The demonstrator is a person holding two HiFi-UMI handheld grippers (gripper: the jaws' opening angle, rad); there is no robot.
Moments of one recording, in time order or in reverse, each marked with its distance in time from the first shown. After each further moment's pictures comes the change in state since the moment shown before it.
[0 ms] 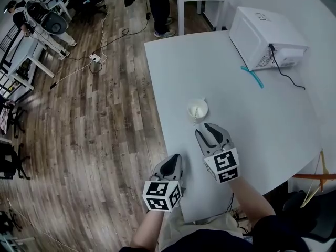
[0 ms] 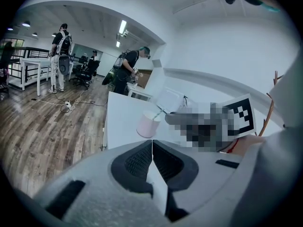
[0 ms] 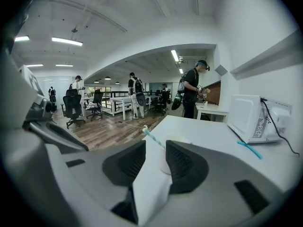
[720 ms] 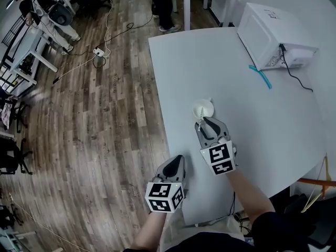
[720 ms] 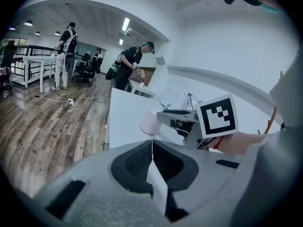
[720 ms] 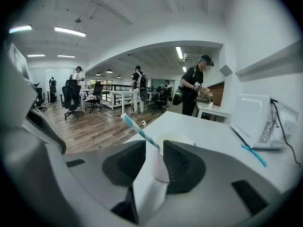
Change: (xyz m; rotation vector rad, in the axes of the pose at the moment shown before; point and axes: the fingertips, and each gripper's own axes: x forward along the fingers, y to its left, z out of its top) left arm 0.014 0.011 -0.010 -0.027 0.023 0.029; right arm 0.053 -0.010 -0.011 -0.065 0.037 -0.003
